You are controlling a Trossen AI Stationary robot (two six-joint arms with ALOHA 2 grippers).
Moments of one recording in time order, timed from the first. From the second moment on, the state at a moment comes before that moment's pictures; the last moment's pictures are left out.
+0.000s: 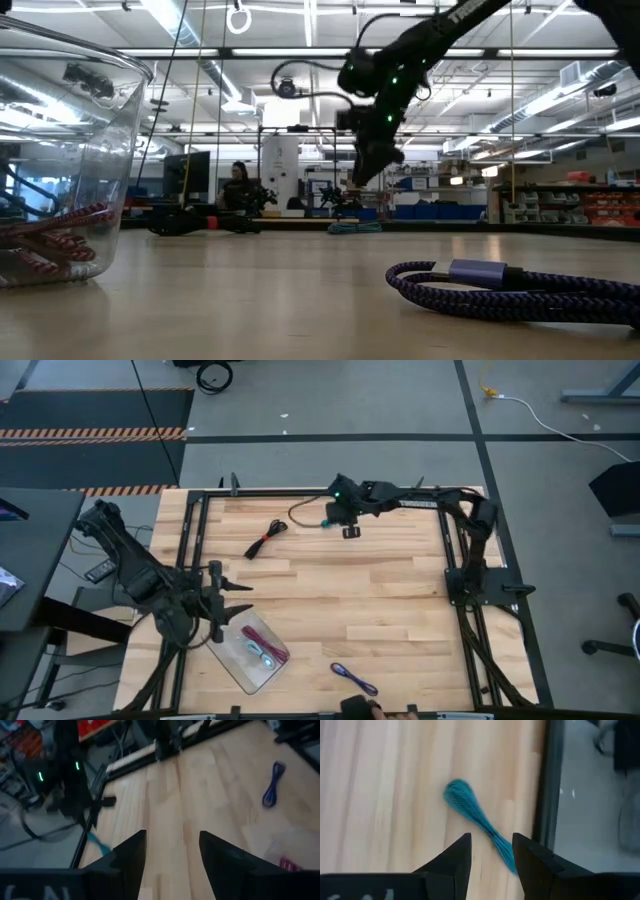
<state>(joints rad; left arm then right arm) -0.80 1.00 0.99 -0.65 -0.92 -0.12 -0.46 1.88 1.40 -0.53 0.16 -0.70</state>
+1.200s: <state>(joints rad) -0.77 1.01 0.99 -0.60 -0.90 -0.23 -0.58 2.09 1.41 -0.43 0.09 -0.77</state>
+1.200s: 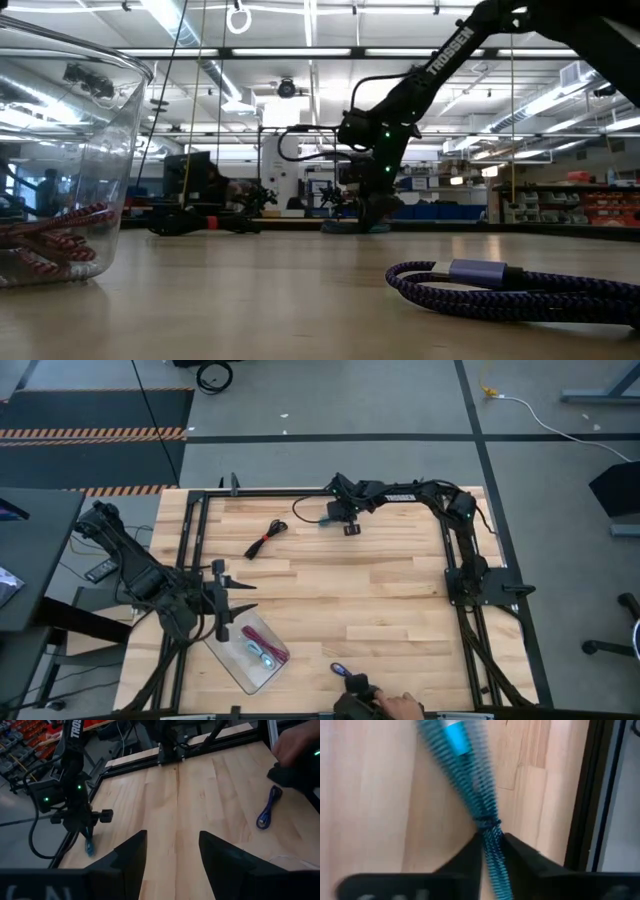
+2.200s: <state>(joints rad) -0.76 1.02 0.99 -0.56 -0.99 -0.23 0.13 1.67 1.41 -0.06 -0.02 -0.58</state>
